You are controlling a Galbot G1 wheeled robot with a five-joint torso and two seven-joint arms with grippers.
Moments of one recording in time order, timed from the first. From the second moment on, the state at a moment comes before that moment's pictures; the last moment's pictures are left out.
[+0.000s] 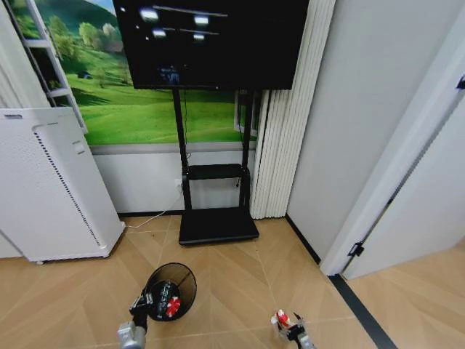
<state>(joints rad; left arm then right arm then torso) 1.50 -1.48 -0.68 -1.61 -0.23 -0.15 -0.04 -1.01 1.26 0.13 0.49 0.06 0.45 0.01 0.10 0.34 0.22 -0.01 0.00</state>
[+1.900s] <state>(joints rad) 1.49 -1.47 -0.69 -1.63 -0.22 -0.14 -0.04 -0.98 1.28 0.13 0.54 0.13 0.48 0.00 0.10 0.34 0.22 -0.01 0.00</state>
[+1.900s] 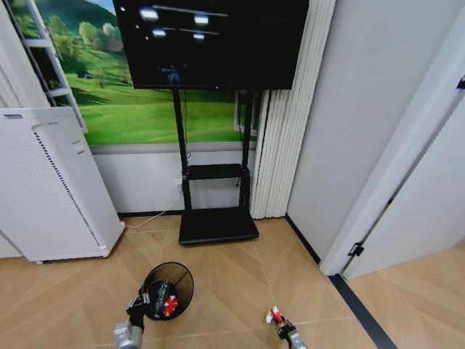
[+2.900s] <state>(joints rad) 1.05 -1.59 -0.59 -1.23 0.02 -0.13 -0.04 -1.11 1.08 0.04 1.38 0.33 0.42 -0.08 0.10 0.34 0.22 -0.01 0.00</state>
